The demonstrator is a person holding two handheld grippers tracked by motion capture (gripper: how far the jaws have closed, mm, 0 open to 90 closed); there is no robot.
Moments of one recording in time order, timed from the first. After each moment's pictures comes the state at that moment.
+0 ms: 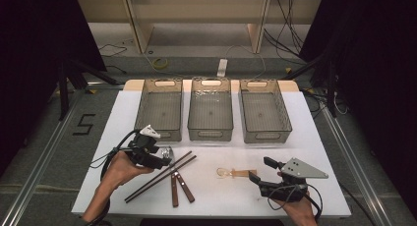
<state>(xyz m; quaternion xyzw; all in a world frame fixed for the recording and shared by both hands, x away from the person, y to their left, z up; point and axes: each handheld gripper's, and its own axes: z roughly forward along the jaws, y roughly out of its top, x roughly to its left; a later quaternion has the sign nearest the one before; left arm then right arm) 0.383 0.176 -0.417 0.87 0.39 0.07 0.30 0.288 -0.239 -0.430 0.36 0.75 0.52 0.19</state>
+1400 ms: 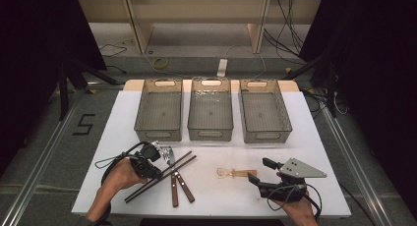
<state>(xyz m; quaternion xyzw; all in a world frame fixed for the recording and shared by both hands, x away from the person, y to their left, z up) 0.384 0.172 -0.463 0.92 0.36 0.00 0.16 0.288 -0.238 -0.430 0.36 0.76 0.51 0.18</state>
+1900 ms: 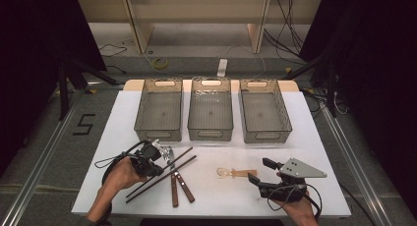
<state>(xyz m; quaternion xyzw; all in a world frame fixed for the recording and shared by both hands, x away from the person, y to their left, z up) 0.381 0.170 -0.453 0.92 0.34 0.03 0.18 0.288 -0.238 -0.430 0.36 0.76 0.51 0.18</state>
